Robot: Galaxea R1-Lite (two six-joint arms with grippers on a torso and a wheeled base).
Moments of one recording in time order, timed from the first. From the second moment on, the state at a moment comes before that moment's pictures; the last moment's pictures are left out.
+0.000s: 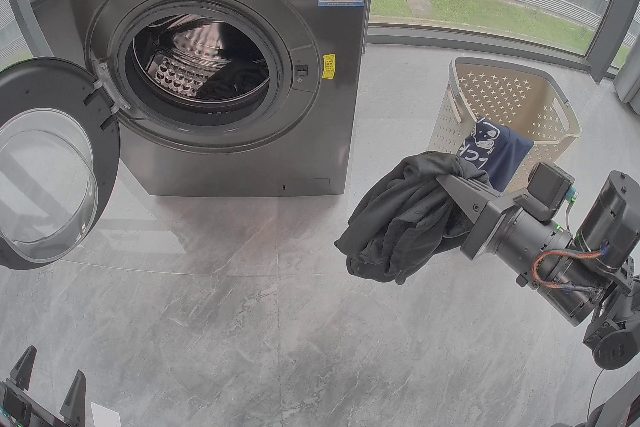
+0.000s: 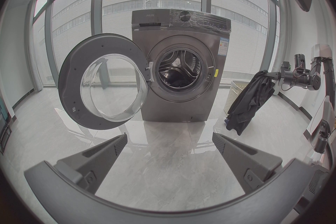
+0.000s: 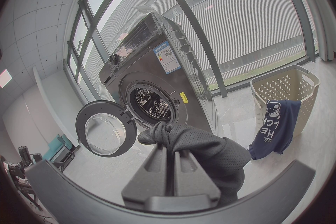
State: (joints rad) left arm -0.01 0.02 -0.02 0.00 0.00 -0.03; right arm 0.72 1.59 -0.47 -1.29 -0.15 0.23
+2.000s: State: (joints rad) left arm -0.01 0.02 -0.02 0.00 0.00 -0.03; right arm 0.71 1.61 -0.47 -1.33 -0.16 0.22
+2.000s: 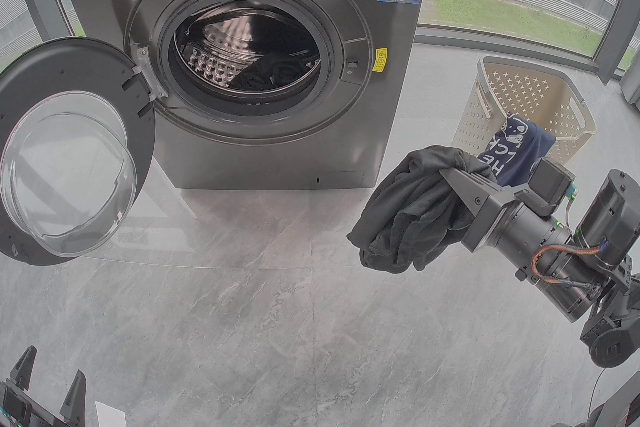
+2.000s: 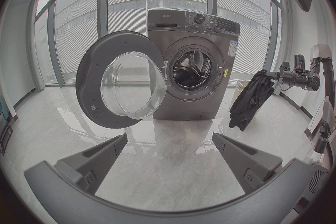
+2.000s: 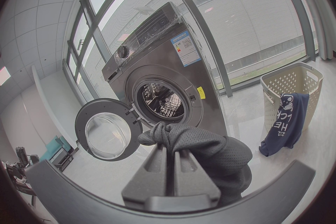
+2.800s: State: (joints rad) left arm -0.01 0.02 -0.02 0.00 0.00 -0.03; right arm 0.71 1.61 -0.47 -1.33 -0.15 0.23
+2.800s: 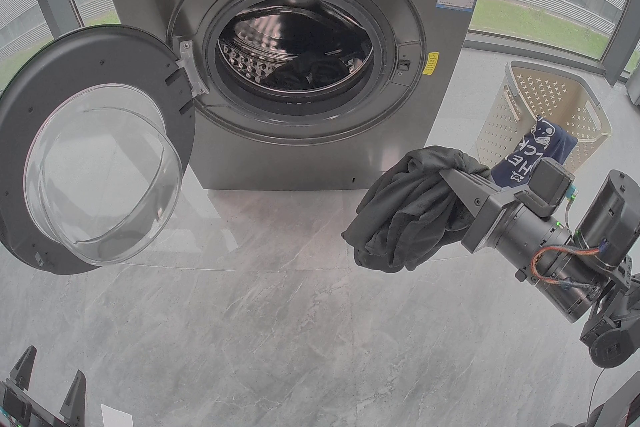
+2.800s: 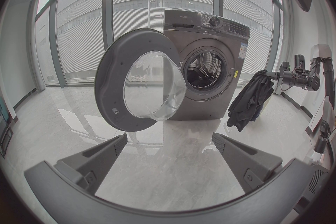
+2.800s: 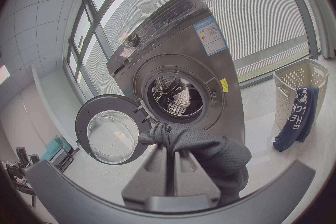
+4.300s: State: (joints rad) left arm 0.00 0.02 -0.02 0.00 0.00 0.00; right arm 0.78 1.66 -0.53 -1.36 -0.17 0.19
